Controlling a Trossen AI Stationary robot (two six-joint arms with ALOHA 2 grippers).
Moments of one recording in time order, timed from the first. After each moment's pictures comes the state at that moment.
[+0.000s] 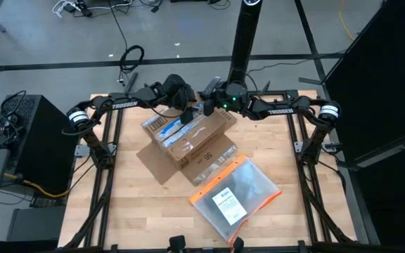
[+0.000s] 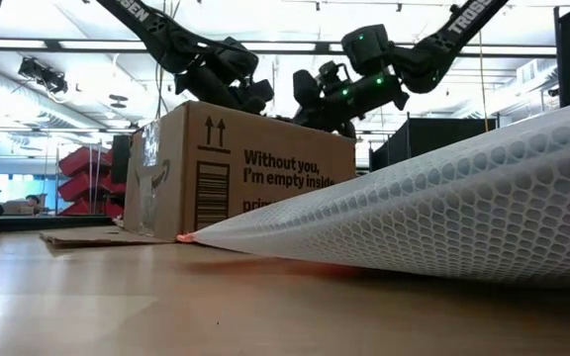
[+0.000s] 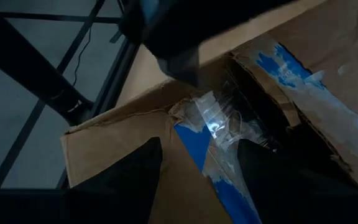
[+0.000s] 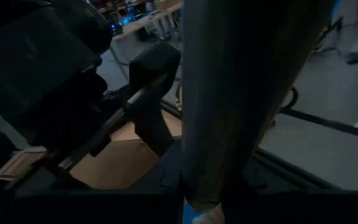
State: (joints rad) left arm 0.59 1.68 1.16 -0.18 0.21 0.30; right arm -0.44 1.74 1.02 0.52 0.12 0.36
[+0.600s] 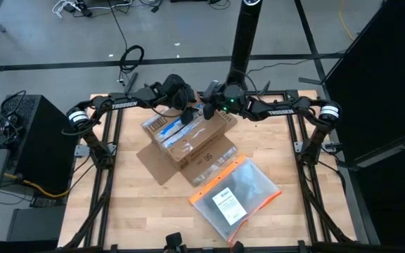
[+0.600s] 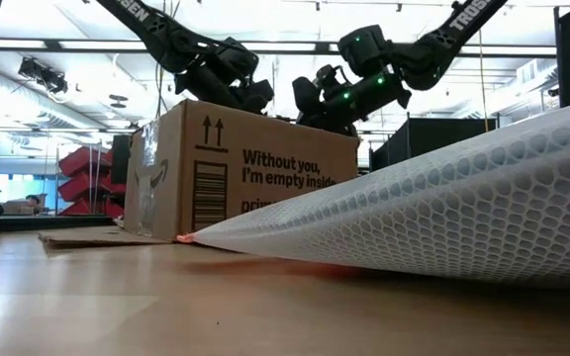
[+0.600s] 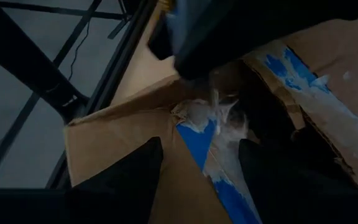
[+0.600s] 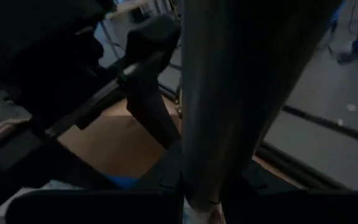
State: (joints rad) left arm 0.60 1.68 1.16 -0.19 0.22 0.25; right arm -0.42 1.73 1.03 0.39 0.13 0.32
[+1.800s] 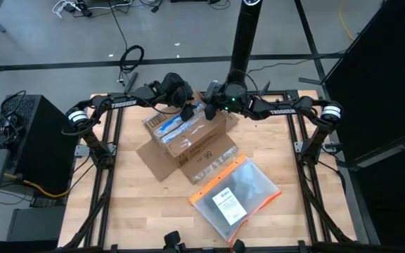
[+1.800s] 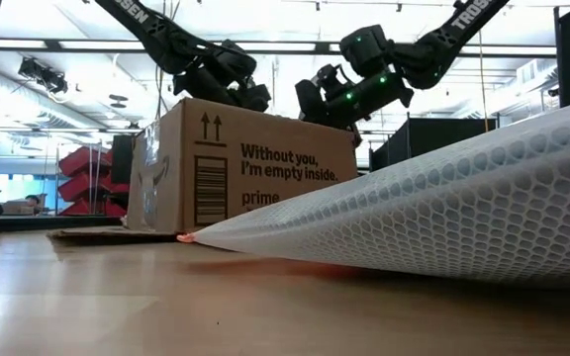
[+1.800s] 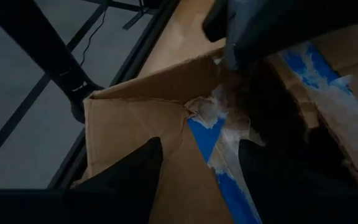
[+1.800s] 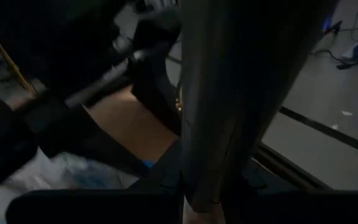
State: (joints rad) left arm 0.61 1.68 1.16 -0.19 0.18 0.18; right arm -0.43 1.72 1.02 0.38 0.11 0.22
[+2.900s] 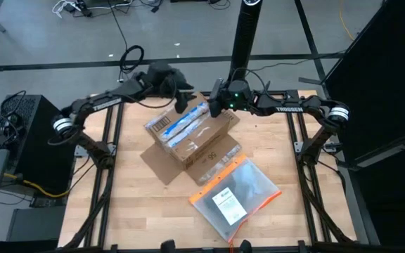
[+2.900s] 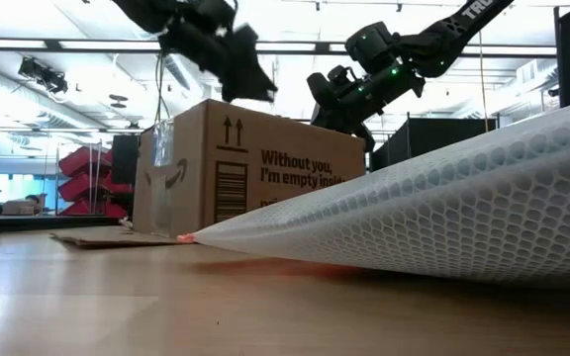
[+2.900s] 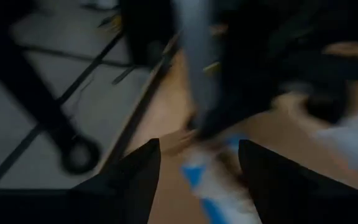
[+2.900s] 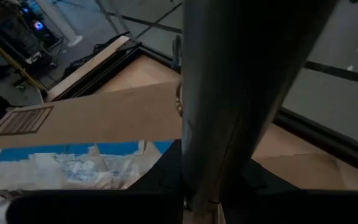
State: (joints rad) left arm 0.62 1.47 1.24 -0.23 0.36 0.14; right arm -0.47 1.64 1.03 0.17 0.02 0.41
